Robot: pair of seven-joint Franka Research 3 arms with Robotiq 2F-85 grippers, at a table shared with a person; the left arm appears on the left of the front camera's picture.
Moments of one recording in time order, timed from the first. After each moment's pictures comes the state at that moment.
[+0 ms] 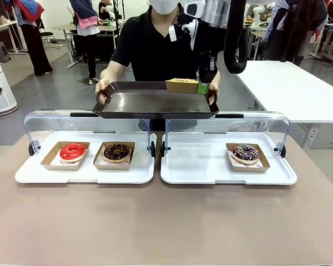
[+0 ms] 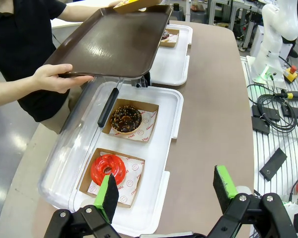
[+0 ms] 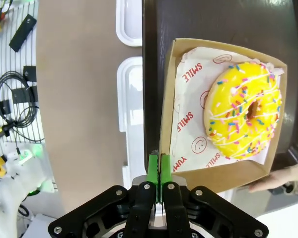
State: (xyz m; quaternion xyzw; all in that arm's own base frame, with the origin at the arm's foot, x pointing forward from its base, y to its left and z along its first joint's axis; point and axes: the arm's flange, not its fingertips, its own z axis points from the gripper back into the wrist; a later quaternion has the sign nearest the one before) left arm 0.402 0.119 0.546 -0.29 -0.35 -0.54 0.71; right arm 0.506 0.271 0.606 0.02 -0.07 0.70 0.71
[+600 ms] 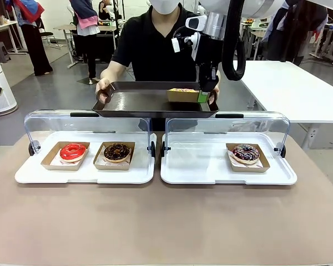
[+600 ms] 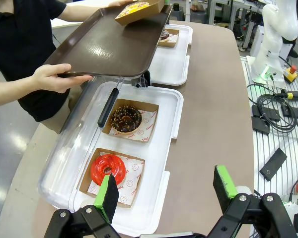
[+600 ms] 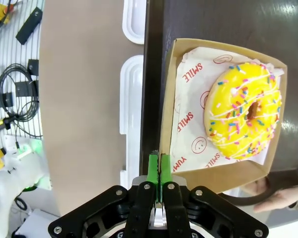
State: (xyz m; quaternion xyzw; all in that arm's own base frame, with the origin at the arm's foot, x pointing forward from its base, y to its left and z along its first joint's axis) left arm 0.402 0.119 0.546 -0.29 -0.35 -0.54 0.71; right arm 0.522 0.266 0.578 0.05 -0.05 0.73 0.68
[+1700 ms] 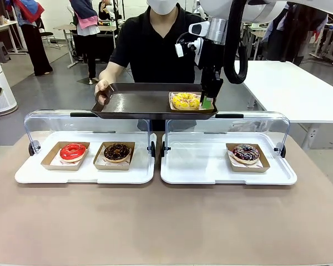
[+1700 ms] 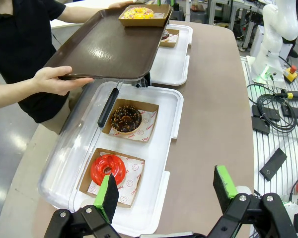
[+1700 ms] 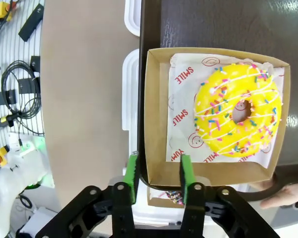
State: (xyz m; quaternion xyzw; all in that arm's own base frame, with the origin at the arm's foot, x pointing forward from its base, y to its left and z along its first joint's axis) left arm 0.402 0.119 0.546 -0.29 -0.35 -0.54 0.71; right arm 0.528 0.257 0.566 0.06 -0.04 0.72 0.69
